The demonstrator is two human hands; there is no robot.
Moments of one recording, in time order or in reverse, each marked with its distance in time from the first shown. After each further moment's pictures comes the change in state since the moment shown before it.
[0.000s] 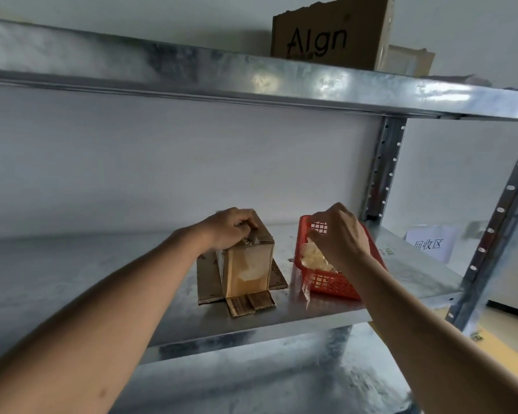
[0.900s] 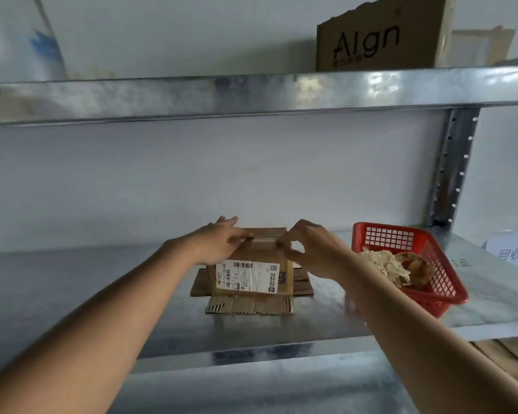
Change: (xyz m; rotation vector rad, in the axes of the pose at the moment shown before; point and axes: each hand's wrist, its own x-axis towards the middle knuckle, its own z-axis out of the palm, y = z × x) left_hand -0.070 -0.046 -0.077 0.435 -0.068 -0.170; right_hand 0.012 -0.096 0.044 0.198 -0.360 -0.452
